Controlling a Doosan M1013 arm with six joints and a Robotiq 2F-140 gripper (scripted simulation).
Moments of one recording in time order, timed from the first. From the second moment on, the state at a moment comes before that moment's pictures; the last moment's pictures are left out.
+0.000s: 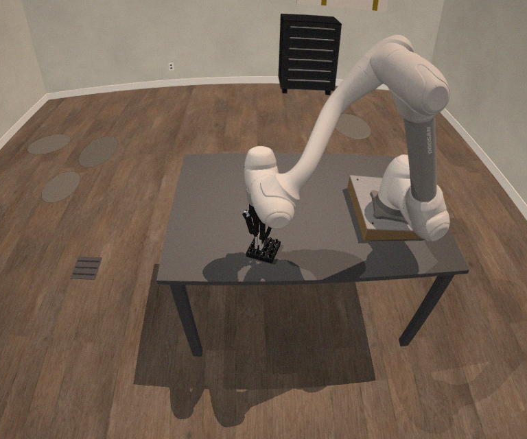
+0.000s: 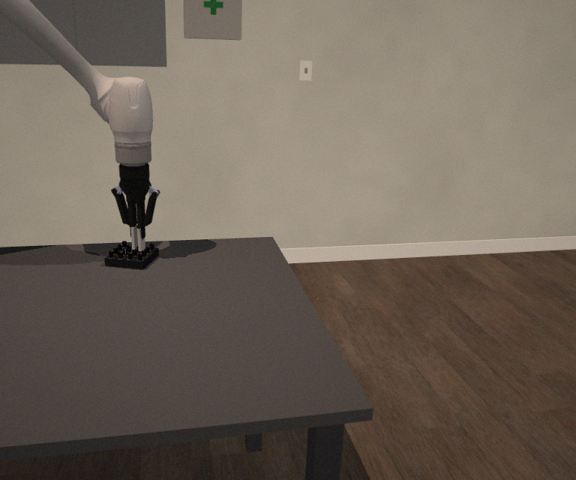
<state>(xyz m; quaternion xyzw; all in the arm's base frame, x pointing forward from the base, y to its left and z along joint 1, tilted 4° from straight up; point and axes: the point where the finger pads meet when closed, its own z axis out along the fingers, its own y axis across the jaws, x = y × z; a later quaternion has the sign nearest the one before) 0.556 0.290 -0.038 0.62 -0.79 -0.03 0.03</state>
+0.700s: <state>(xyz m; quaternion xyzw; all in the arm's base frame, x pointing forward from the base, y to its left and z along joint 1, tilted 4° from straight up) 0.556 0.290 -0.038 0.49 -0.87 -0.02 0.03</state>
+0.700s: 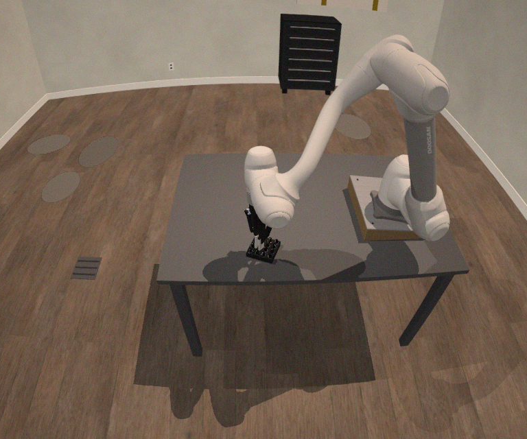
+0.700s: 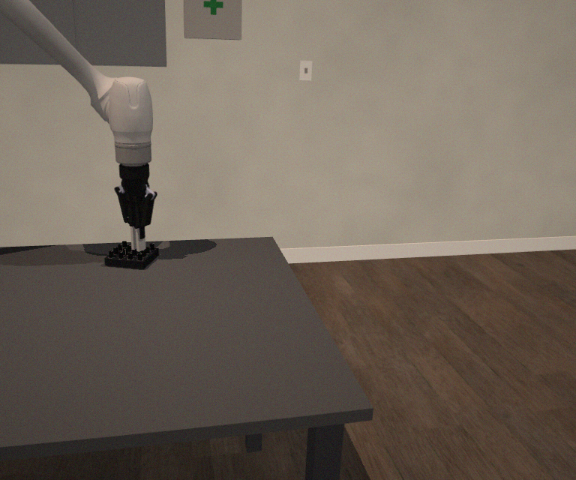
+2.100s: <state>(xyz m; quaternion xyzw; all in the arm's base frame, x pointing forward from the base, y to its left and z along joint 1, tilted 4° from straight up) 0.556 0.290 -0.038 0.05 -1.00 -0.01 0.04</state>
